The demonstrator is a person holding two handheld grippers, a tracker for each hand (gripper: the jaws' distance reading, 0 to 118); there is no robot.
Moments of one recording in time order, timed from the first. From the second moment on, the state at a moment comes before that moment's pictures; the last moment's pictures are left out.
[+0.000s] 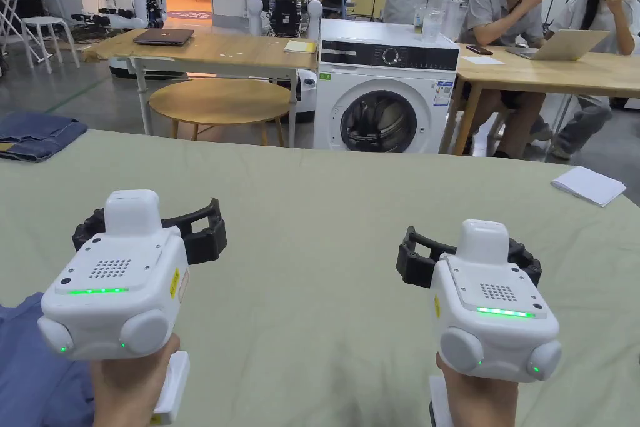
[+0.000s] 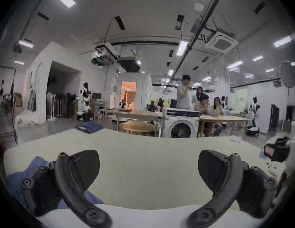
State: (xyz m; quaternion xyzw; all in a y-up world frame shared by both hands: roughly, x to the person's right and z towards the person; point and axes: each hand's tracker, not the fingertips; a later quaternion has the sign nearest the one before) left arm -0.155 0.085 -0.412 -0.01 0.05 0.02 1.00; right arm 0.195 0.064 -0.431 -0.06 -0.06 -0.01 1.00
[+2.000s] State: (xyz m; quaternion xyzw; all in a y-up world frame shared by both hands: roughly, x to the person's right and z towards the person) left arm -0.398 0.087 -0.302 -0.29 0.20 -0.02 0.93; right arm -0.032 0.072 -0.422 -0.07 0.17 0.03 0.98
